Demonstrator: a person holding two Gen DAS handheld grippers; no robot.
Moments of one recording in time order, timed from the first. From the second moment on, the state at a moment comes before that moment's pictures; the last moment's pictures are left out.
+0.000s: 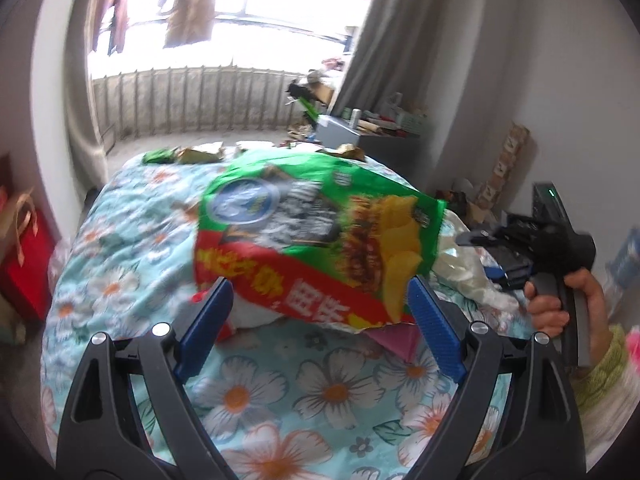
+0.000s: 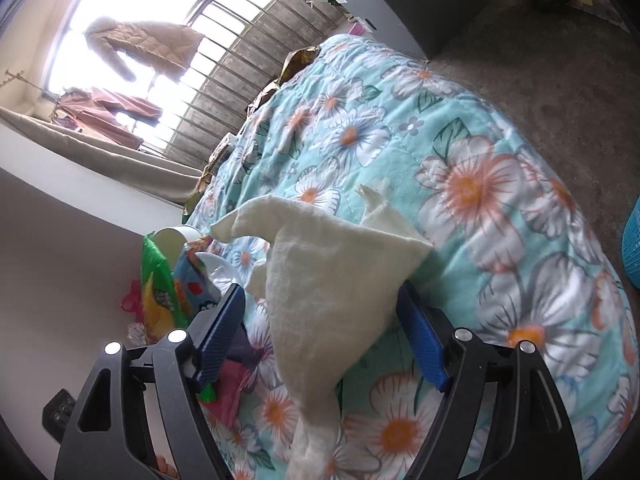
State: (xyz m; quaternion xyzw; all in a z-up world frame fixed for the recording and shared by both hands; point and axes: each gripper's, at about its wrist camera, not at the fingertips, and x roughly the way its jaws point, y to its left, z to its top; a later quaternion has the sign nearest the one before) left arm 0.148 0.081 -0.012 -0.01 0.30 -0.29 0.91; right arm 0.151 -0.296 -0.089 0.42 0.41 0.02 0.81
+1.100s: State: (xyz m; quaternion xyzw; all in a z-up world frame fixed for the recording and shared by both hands) left arm 0.132 -0.075 -0.061 0.37 0.21 -0.19 0.89; right arm 0.048 -0.332 -0.107 0.41 0.39 -0.02 0.82
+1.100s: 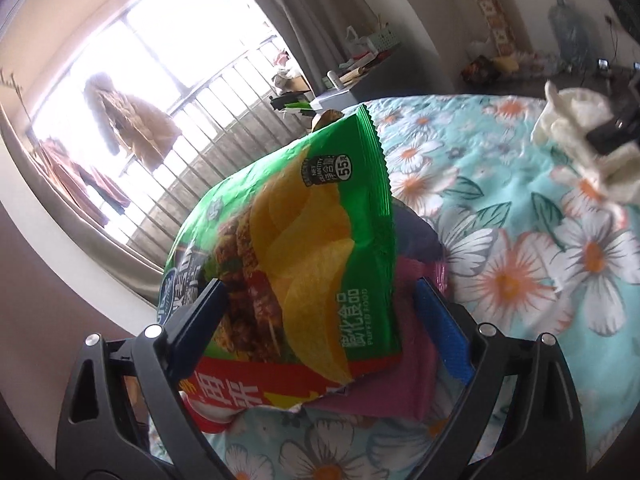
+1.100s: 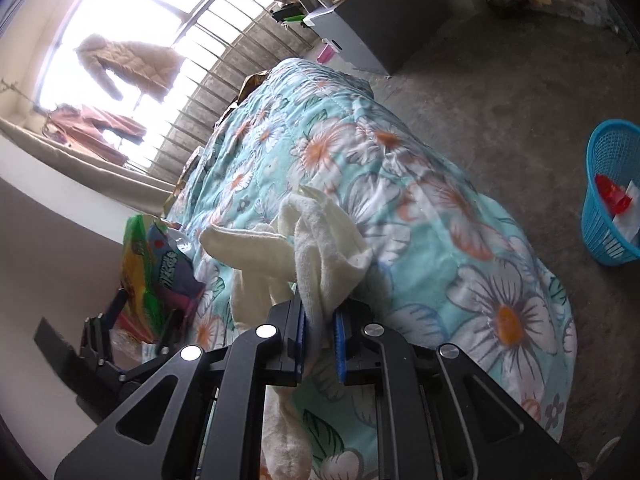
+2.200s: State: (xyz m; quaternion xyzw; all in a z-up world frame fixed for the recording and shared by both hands) left arm 0.113 -0.021 -0.021 0.31 0.21 -0.20 0.91; right arm 0.044 -0.334 -0.111 0.42 0.38 -0.02 0.82
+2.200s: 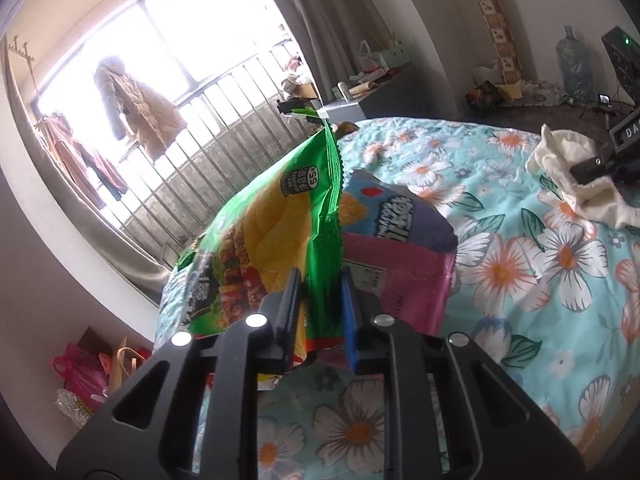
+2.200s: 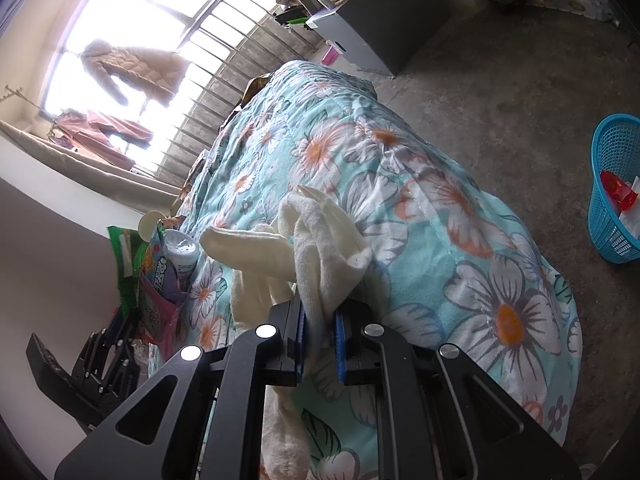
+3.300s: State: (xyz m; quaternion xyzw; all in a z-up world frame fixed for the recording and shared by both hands) left arm 0.120 0.119 0.089 0.19 0.10 -0.01 0.98; right arm 0.026 -0.326 -0.074 0.42 0.32 0.00 0.85
